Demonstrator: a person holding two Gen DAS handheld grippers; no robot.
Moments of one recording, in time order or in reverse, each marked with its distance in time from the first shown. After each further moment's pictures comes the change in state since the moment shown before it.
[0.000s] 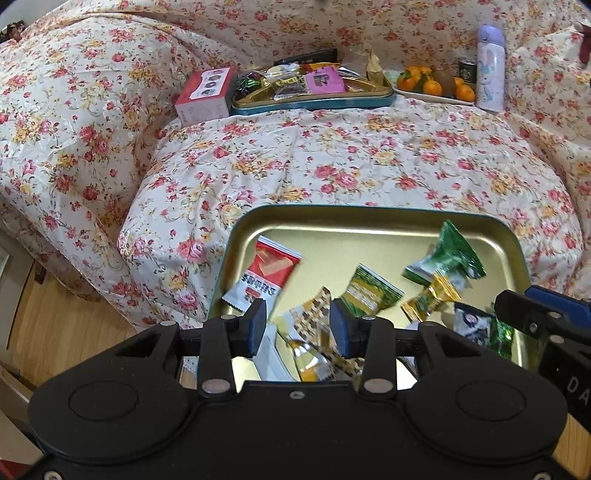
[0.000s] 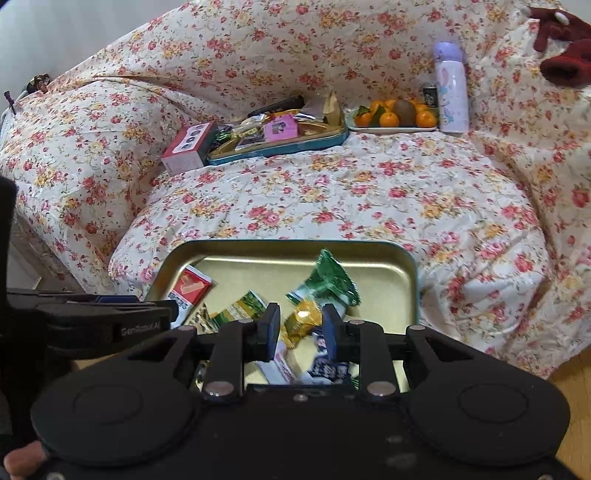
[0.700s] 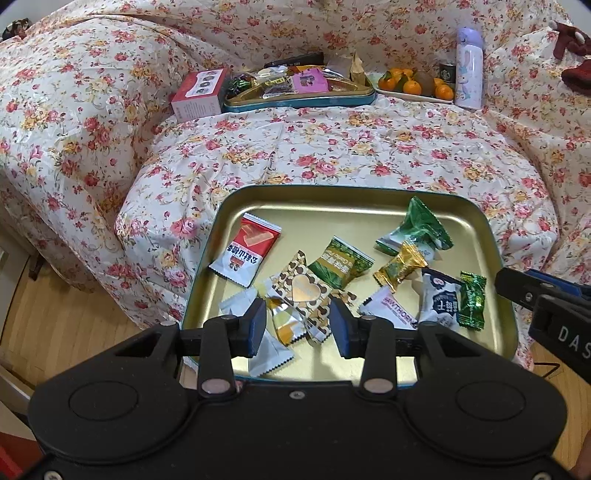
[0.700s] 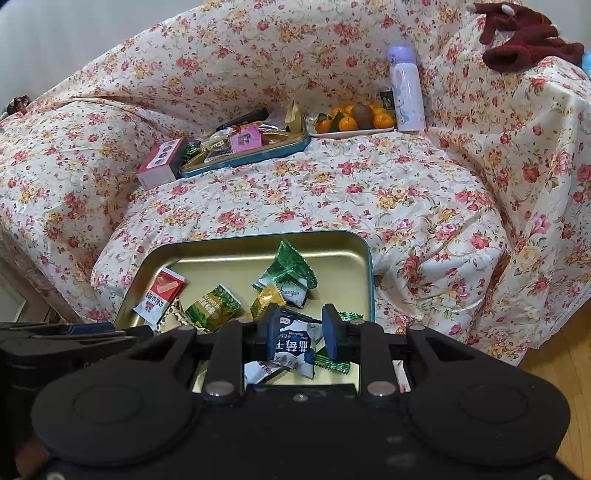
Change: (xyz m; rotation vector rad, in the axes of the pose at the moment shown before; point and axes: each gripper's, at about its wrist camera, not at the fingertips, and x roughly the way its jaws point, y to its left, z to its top) left arm -0.027 -0.012 -0.030 -0.009 -0.021 -0.028; right arm -0.028 -0.016 -0.026 0.062 -0.052 -0.070
